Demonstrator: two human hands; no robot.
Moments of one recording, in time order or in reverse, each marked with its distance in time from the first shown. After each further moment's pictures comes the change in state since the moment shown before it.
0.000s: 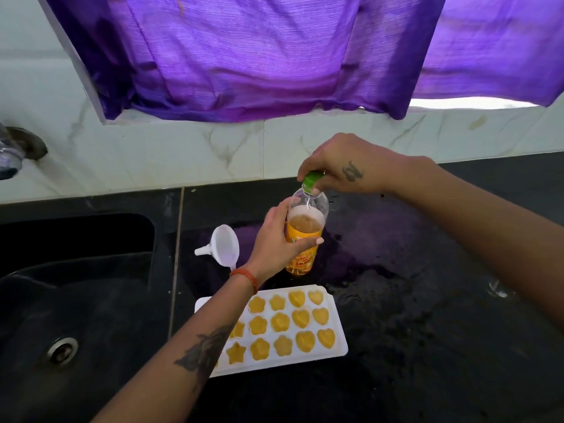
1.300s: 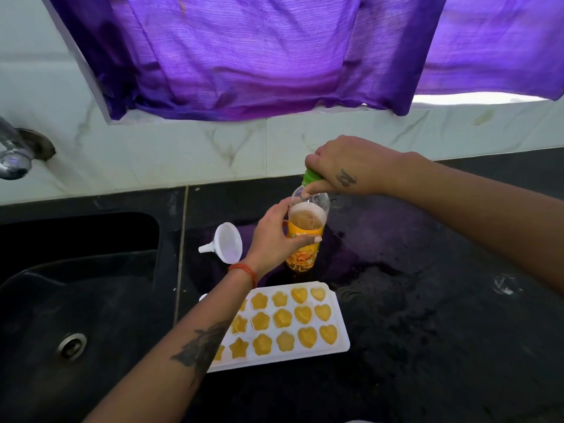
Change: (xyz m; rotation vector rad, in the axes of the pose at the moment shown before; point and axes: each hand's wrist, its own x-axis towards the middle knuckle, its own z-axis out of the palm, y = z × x) left_hand 0.001 0.001 -0.006 0.053 0.013 0.014; right_hand 0.005 0.005 0.010 -0.315 -0.012 -0.035
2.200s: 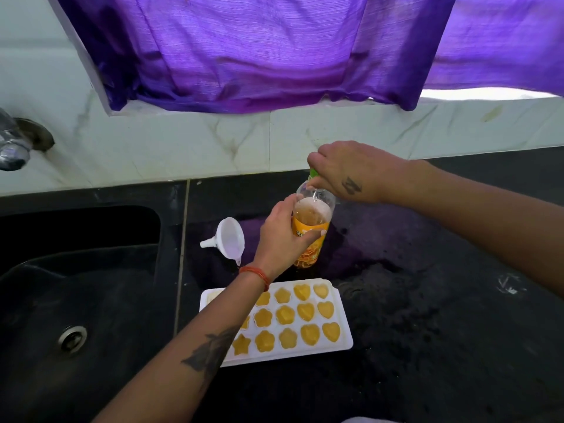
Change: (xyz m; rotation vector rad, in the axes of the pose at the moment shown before) left_hand -0.004 -0.004 0.012 0.101 0.116 0.017; right_hand -0.002 -0.010 0.011 0.035 0.070 0.001
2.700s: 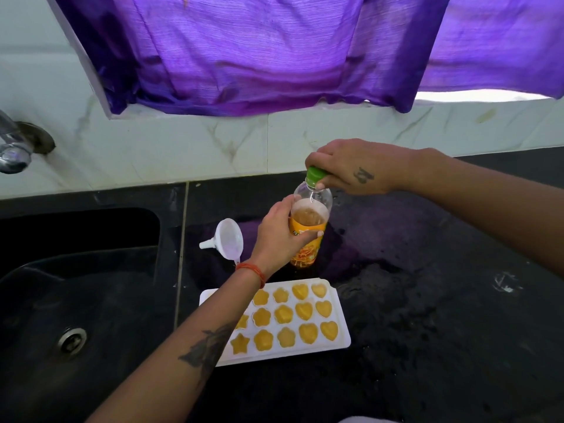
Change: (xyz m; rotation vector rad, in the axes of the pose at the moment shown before) left_hand 0.002 0.005 -0.005 0.020 -0.041 0.004; right_hand -0.007 0.018 -0.005 0.152 -0.072 -0.088
